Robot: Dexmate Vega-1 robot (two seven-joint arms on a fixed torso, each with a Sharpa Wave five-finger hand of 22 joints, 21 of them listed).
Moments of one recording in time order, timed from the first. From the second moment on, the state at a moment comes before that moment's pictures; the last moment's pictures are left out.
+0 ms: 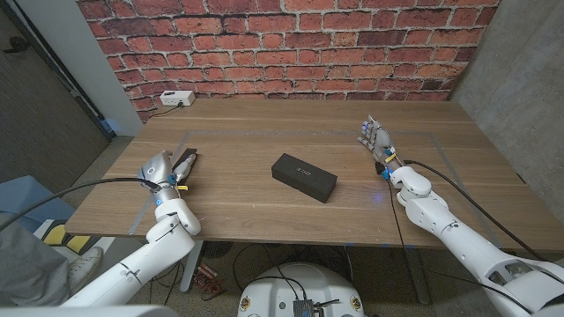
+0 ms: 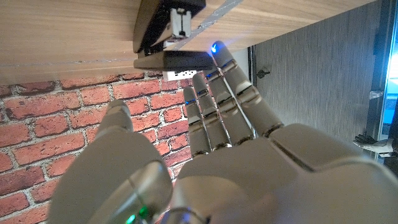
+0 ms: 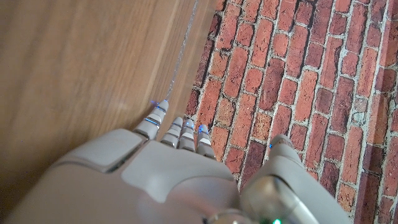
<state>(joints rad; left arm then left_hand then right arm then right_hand) 1.16 0.69 0.40 -1.84 0.28 0.84 0.91 0.46 -0.06 0.29 -0.13 0.19 0.60 0.00 0.26 0.21 0.70 -0.09 0.34 0.31 0.91 -0.12 0.28 0.20 0.90 -0.08 0.41 0.25 -0.81 -0.48 -0.40 -1.16 0.61 0.34 0.05 0.12 0.01 0.27 -0.08 0.19 0.05 0.03 0.20 0.19 0.06 0.06 0.20 0.20 0.01 -0.01 0.20 0.20 0.17 0.07 0.19 0.17</state>
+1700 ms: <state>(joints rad) 1.12 0.70 0.43 -1.89 0.20 1.05 0.81 0.47 -0.05 0.29 -0.13 0.18 0.67 0.01 0.28 0.22 0.77 -0.09 0.36 0.36 0.95 -0.14 0.28 0.21 0.78 -0.03 0.39 0.25 -0.79 -0.46 -0.40 -1.10 0.63 0.35 0.08 0.13 0.02 0.27 -0.09 0.19 0.05 0.03 0.20 0.19 0.05 0.05 0.20 0.20 0.01 -0.02 0.20 0.20 0.17 0.07 0.19 0.17</state>
